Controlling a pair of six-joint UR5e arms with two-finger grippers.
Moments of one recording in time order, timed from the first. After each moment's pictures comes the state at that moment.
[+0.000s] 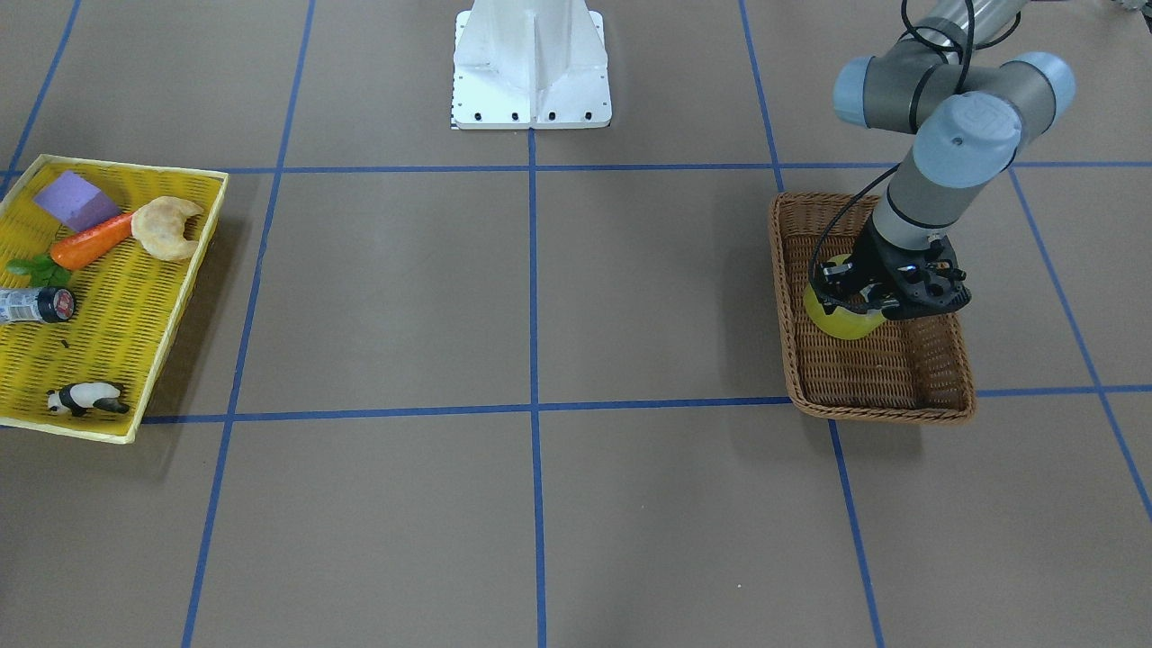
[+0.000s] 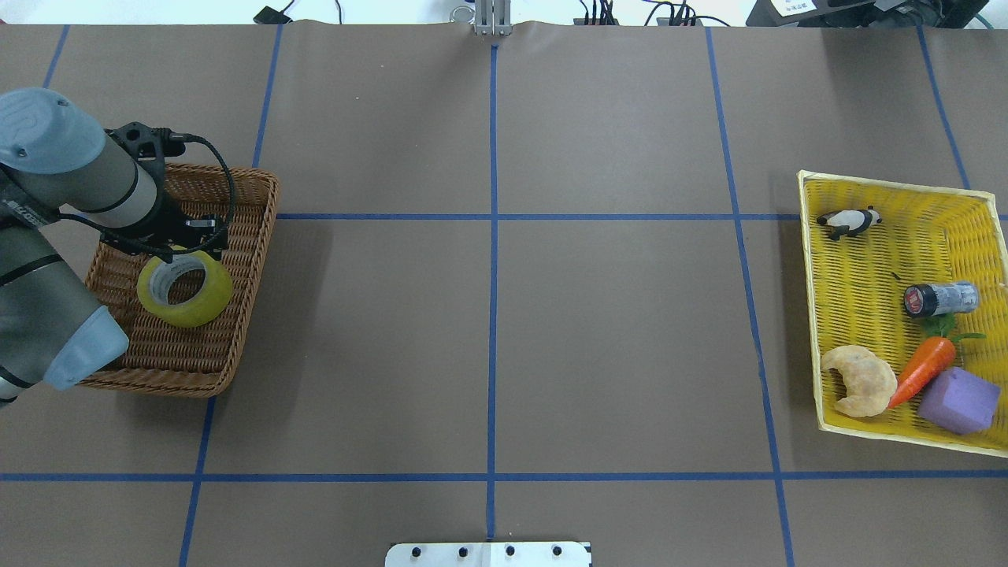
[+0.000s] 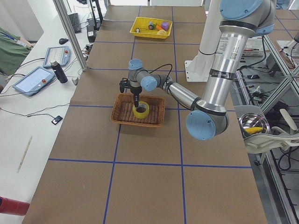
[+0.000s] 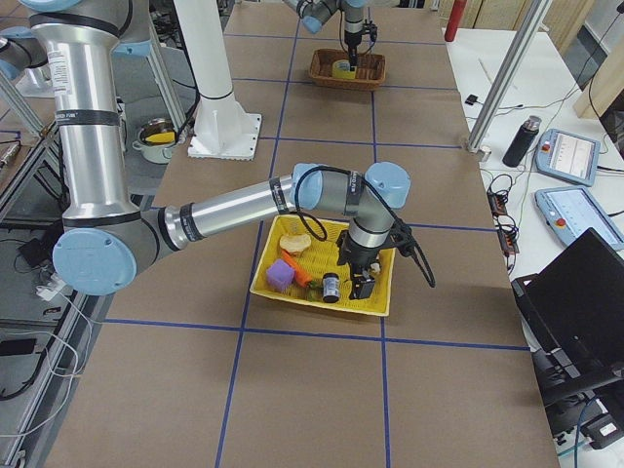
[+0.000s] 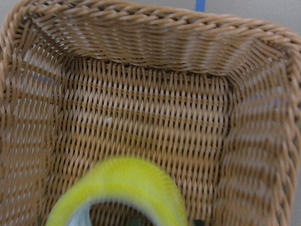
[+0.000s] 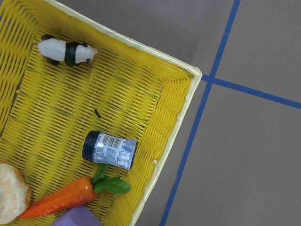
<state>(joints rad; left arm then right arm) -0.84 -1.82 -1.77 -1.70 -2.03 -0.99 1.52 -1.49 1.82 -2.03 2.24 -0.37</state>
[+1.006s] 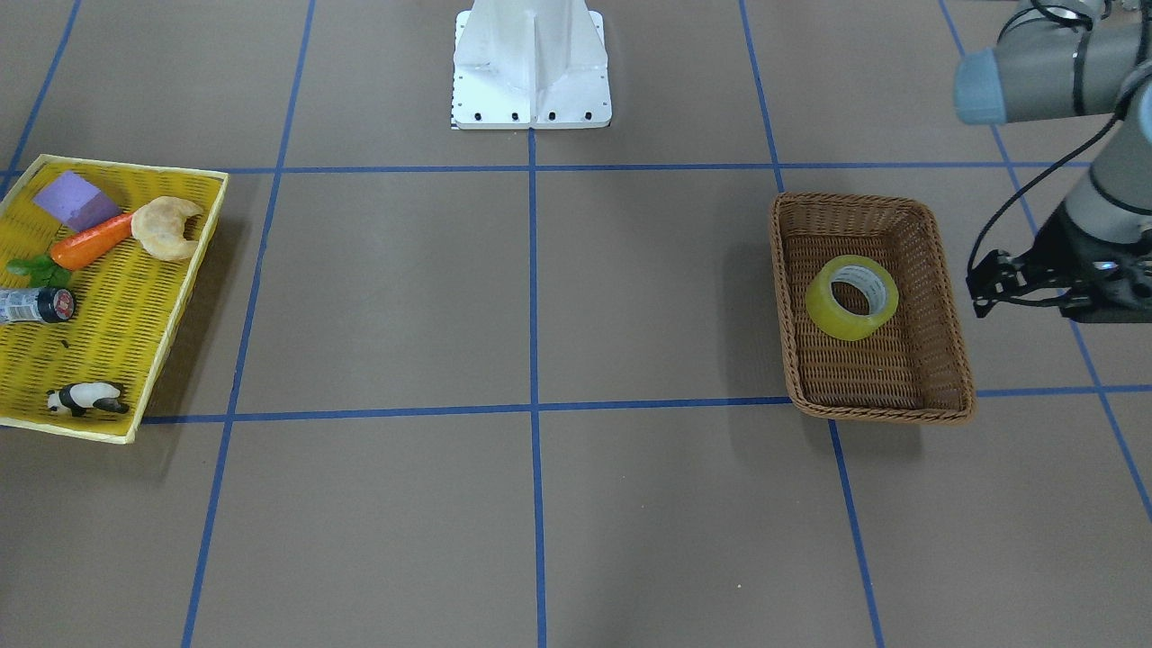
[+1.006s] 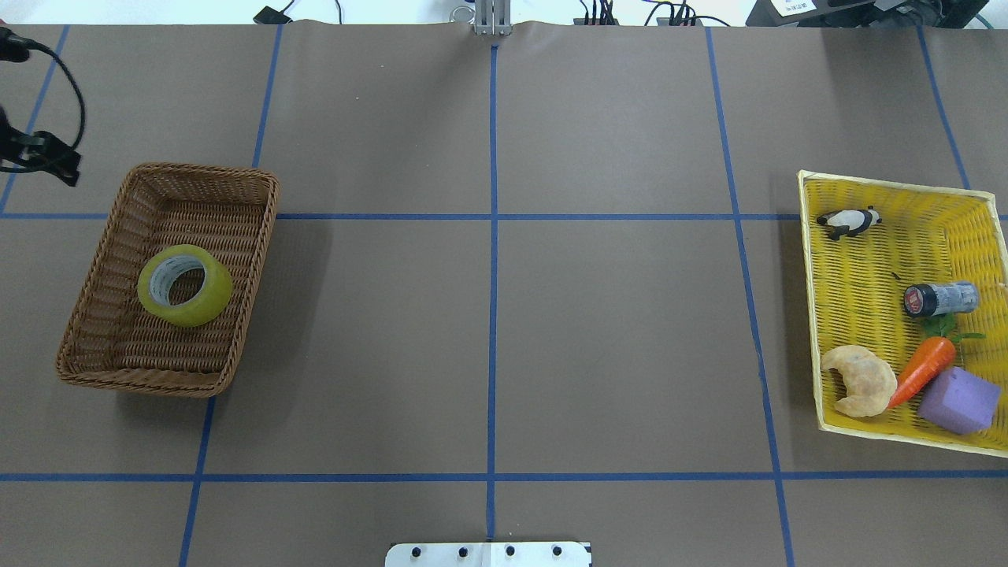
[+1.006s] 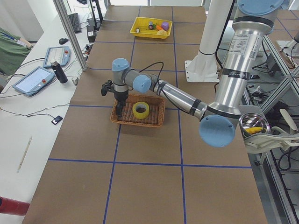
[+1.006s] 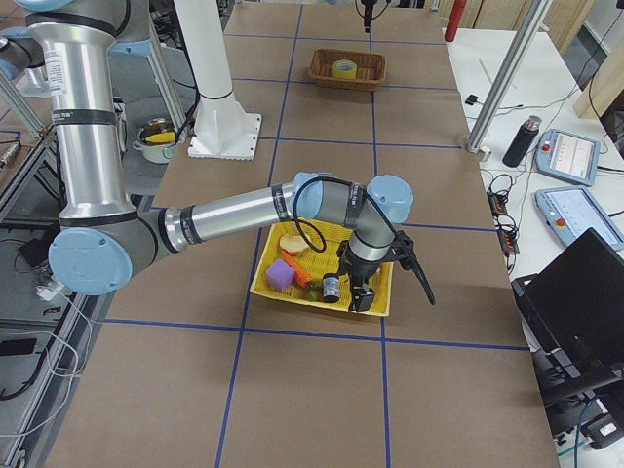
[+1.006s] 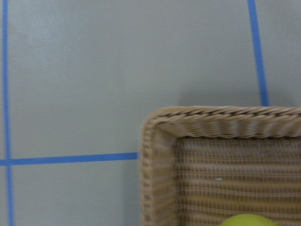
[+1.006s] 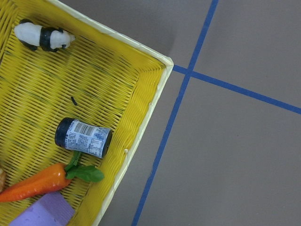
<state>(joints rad) -1.20 -1.76 -1.79 -1.54 -2.13 -0.40 1.55 -1.49 1.78 -2.03 2.24 -0.39</state>
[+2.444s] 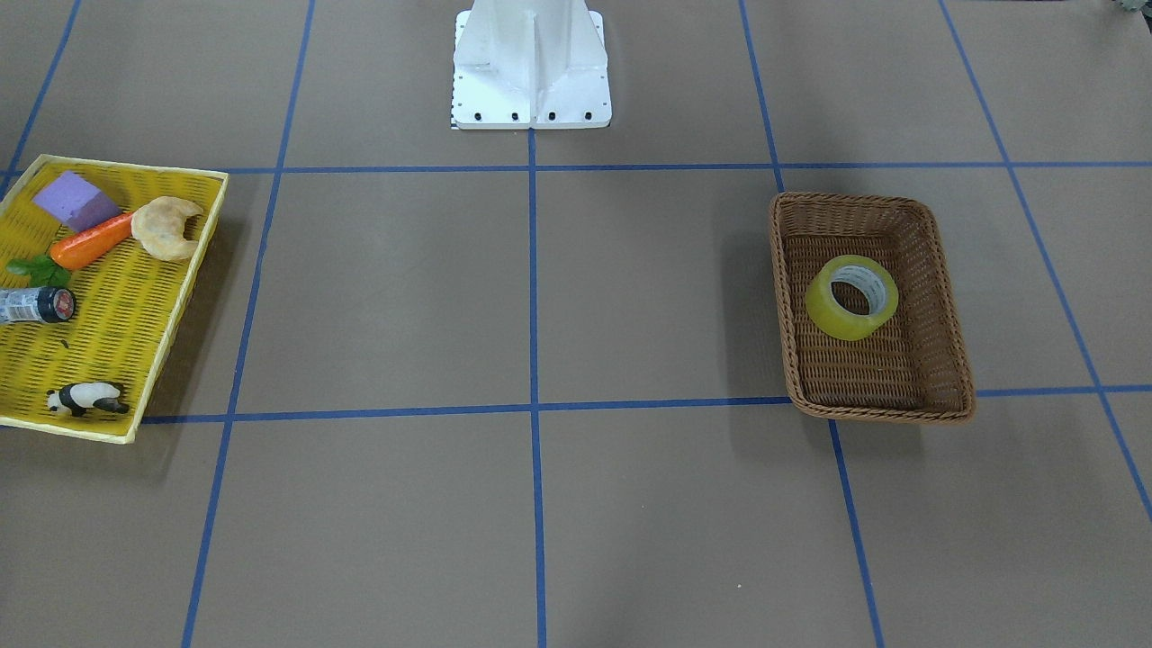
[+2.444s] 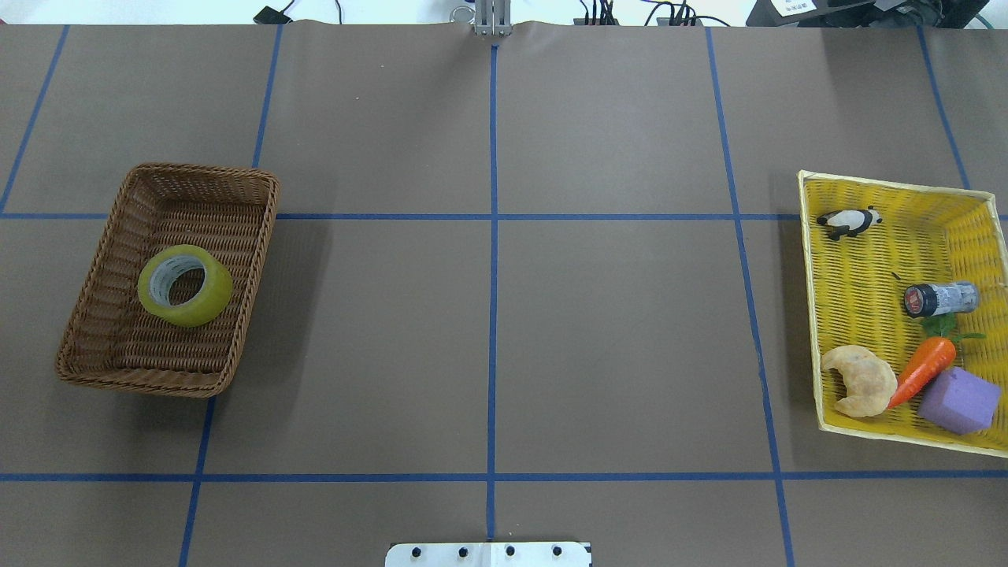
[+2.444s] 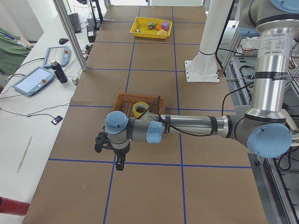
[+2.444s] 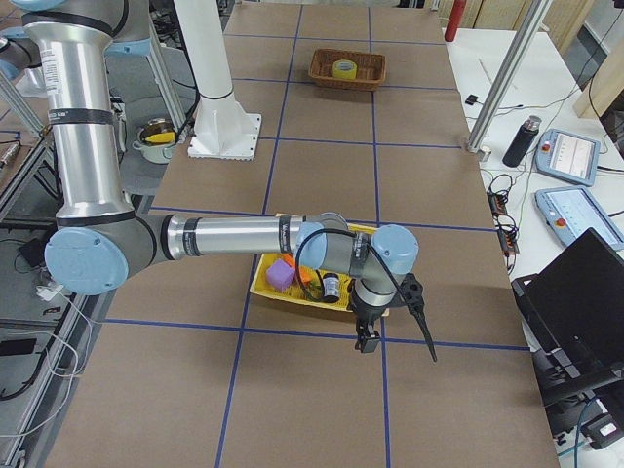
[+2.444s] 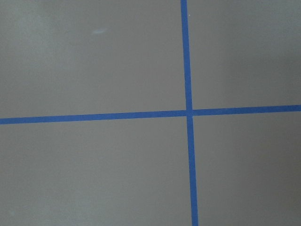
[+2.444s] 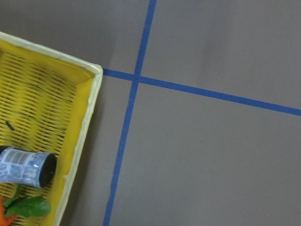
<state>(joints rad) -1.56 -1.59 -1.56 -1.64 -2.31 -0.02 1.59 -1.49 1.52 -1.75 2.25 -0.28</state>
